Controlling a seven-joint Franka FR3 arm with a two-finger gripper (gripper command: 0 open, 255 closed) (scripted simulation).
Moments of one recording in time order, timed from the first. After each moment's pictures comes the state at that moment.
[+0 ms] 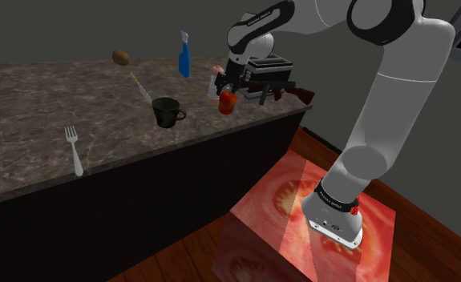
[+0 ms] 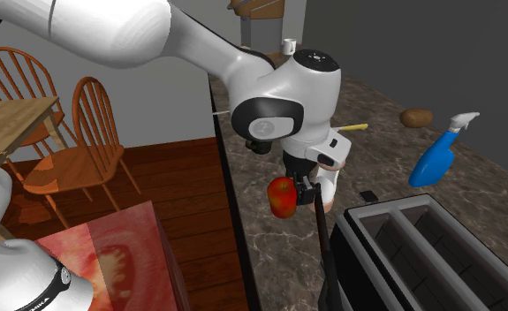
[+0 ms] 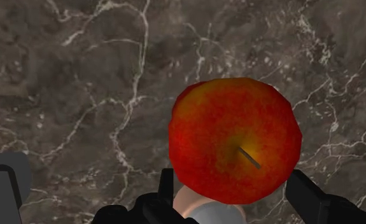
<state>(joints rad) -0.07 0.20 -0.14 -2.02 0.24 2.30 -0.07</state>
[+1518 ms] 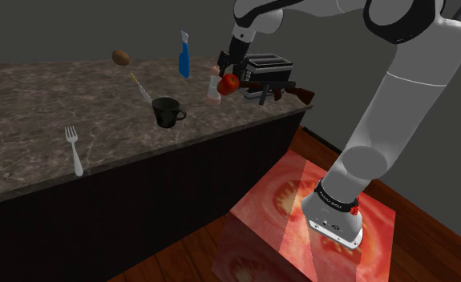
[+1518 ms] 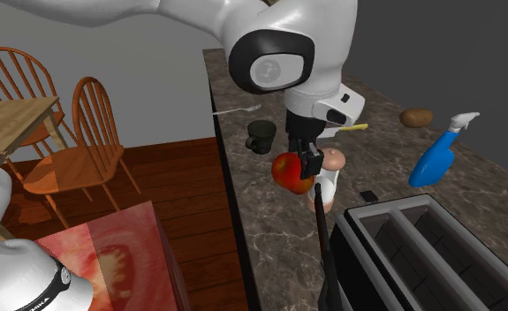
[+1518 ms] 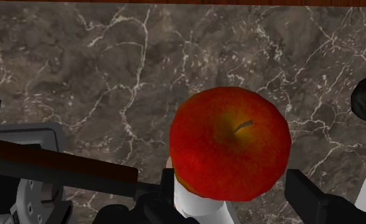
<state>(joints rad) -0.07 0.11 -0.14 -1.91 0.20 2.10 -0.02</state>
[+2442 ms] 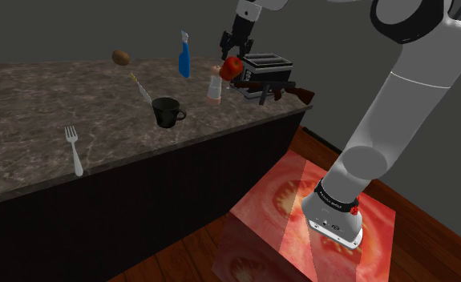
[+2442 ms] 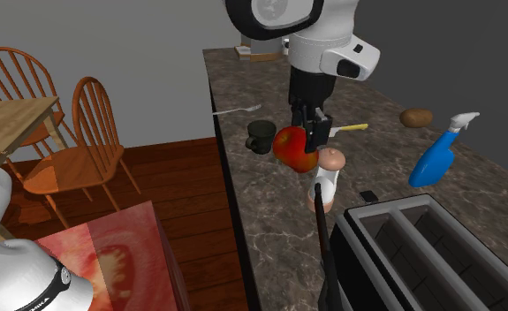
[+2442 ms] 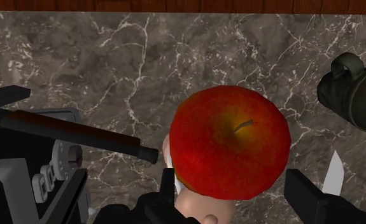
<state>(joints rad) -0.07 0.07 -0.15 -1.77 0.18 1.92 0.01</state>
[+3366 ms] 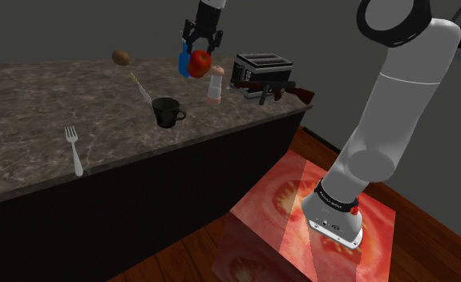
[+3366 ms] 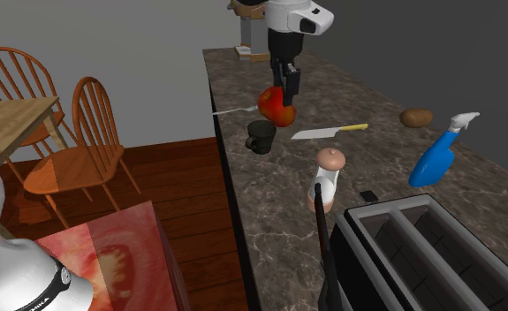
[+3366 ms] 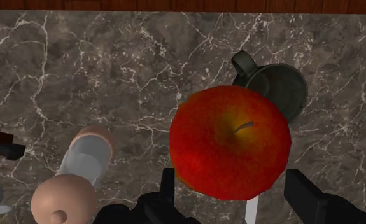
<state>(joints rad) 0.08 0.18 -0.04 -1.58 0.14 1.87 0.29</state>
